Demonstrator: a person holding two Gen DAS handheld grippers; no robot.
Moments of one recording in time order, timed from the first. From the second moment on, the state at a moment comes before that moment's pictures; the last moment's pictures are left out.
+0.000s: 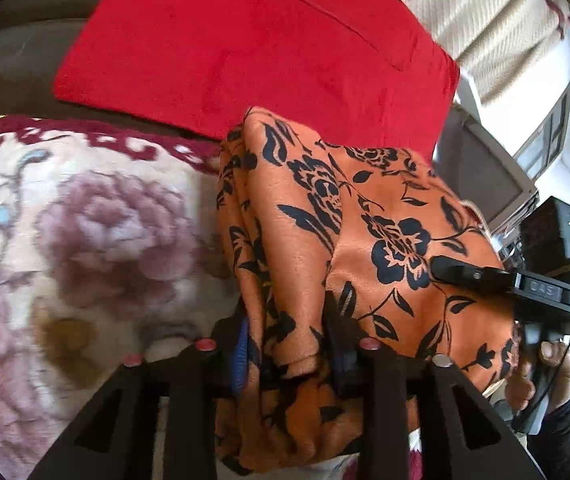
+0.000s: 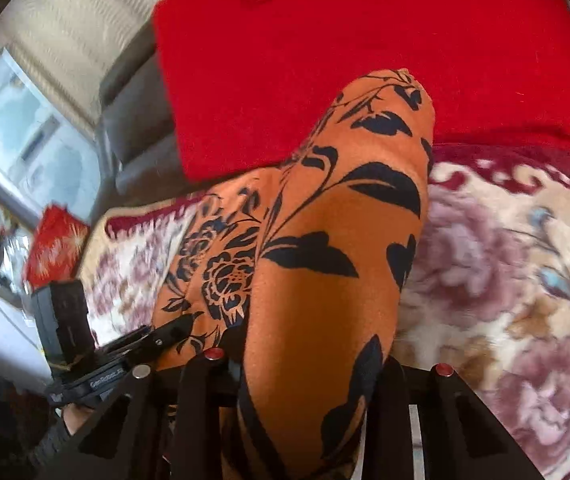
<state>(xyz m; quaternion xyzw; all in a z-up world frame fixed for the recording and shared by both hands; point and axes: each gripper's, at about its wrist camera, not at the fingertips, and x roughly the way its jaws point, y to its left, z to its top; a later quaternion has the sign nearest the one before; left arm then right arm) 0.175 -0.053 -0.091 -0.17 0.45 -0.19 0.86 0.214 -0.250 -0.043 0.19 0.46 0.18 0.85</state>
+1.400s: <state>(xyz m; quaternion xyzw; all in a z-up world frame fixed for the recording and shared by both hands) 0.090 -0.062 -0.062 -0.03 0.45 -0.06 0.89 0.129 -0.252 -0.079 0.25 0.47 0.13 0.84</state>
